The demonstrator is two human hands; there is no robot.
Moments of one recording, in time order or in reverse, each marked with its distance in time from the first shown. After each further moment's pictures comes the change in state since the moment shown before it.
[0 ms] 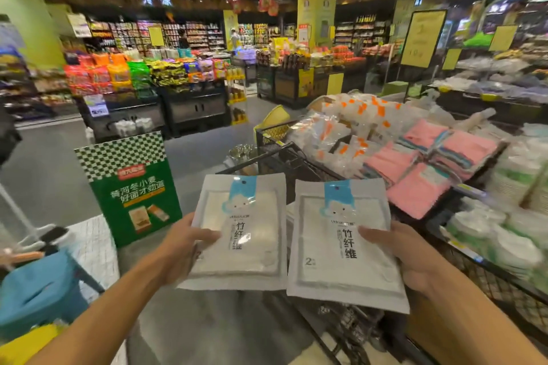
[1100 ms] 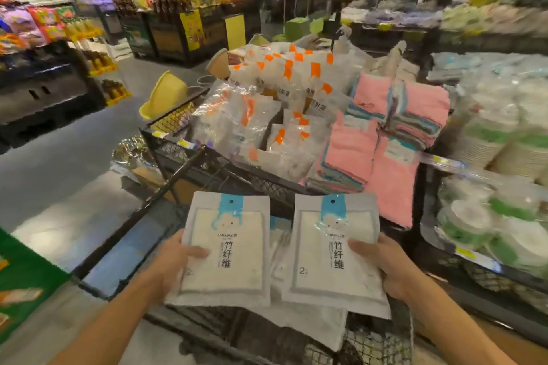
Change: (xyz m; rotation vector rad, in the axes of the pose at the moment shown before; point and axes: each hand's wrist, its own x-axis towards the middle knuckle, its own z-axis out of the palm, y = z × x) left_hand 0.506 -0.005 0.125 0.303 -0.271 -0.235; right_hand 0.354 0.000 -0.104 0.219 0.515 0.101
